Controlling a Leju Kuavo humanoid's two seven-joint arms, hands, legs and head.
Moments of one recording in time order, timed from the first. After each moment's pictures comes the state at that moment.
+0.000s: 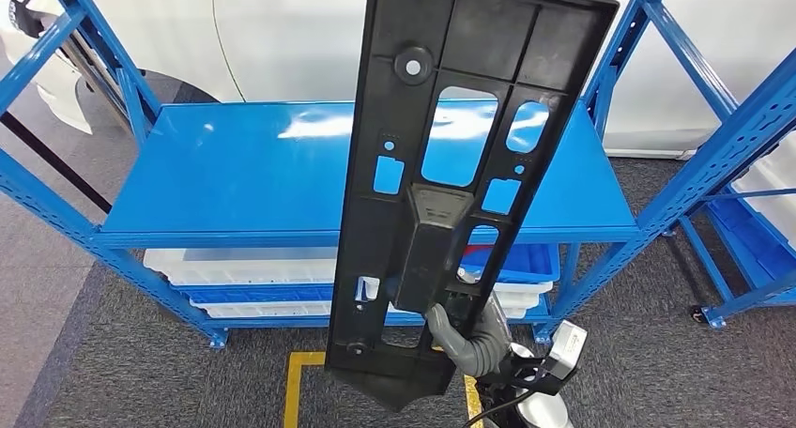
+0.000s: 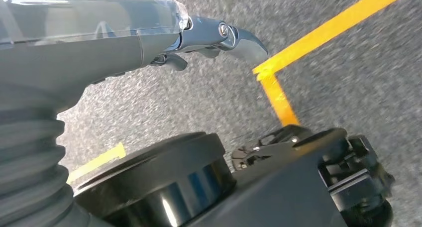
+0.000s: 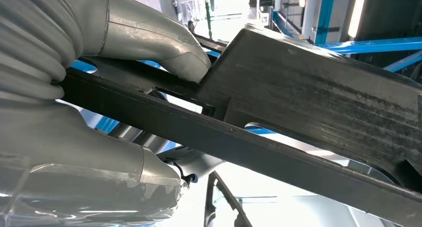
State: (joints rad) left arm -0.12 -0.20 0.91 -0.20 -1.46 0.19 0.01; right arm -0.01 0.02 0.31 -1.65 -0.13 0.38 -0.61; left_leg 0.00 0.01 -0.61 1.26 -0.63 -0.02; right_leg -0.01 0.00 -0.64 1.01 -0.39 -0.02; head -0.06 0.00
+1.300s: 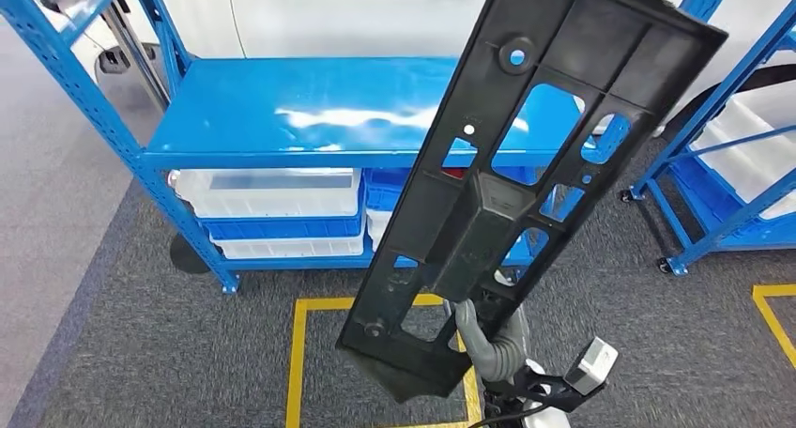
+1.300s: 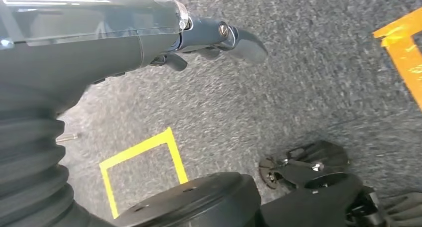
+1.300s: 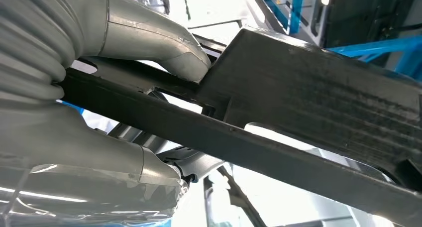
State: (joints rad) left arm -0.10 -0.16 0.93 -0.20 -1.44 0.20 0.06; right arm 0.09 0.16 0.15 -1.68 -0.11 0.40 -0.64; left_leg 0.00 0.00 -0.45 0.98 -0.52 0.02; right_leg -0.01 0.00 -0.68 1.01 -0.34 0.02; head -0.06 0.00
